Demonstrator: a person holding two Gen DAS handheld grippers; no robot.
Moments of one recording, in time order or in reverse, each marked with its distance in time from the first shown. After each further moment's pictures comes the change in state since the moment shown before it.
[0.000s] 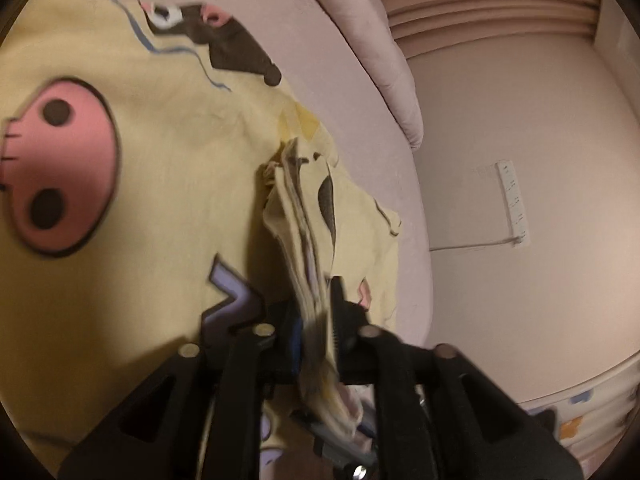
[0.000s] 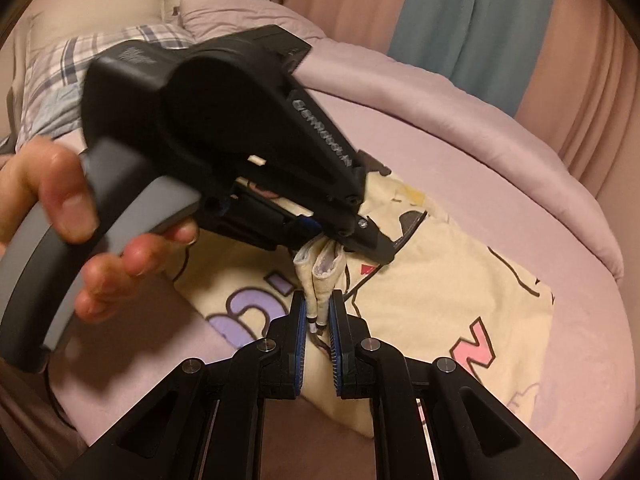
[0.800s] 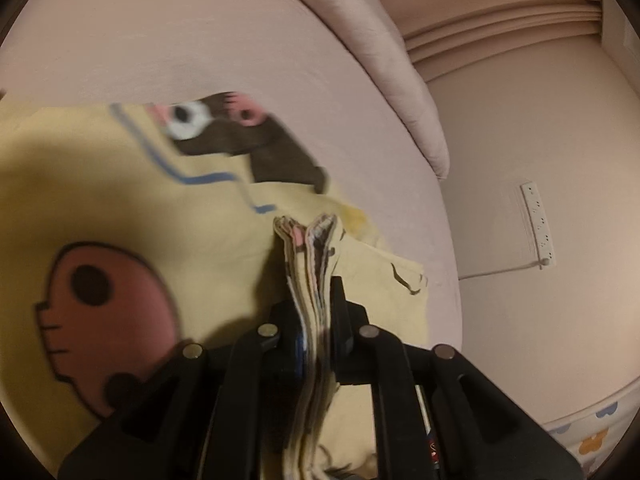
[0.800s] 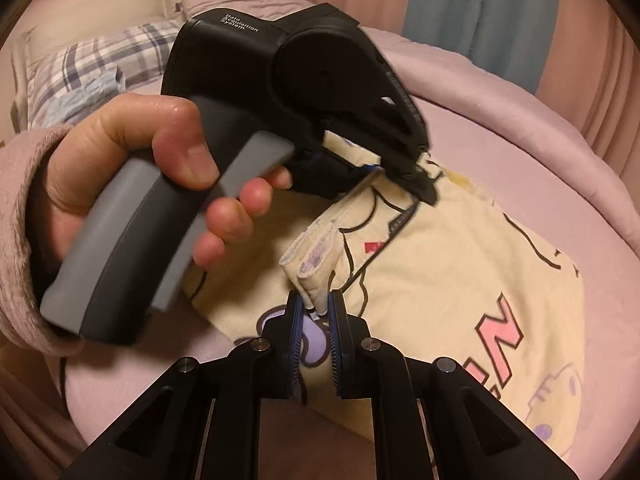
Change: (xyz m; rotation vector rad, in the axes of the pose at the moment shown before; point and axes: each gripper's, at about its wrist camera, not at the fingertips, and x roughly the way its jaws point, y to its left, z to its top) left arm -0.010 0.012 0.046 0.053 -0.104 0.118; right arm 0.033 0.016 0.012 0.040 0.056 0.099
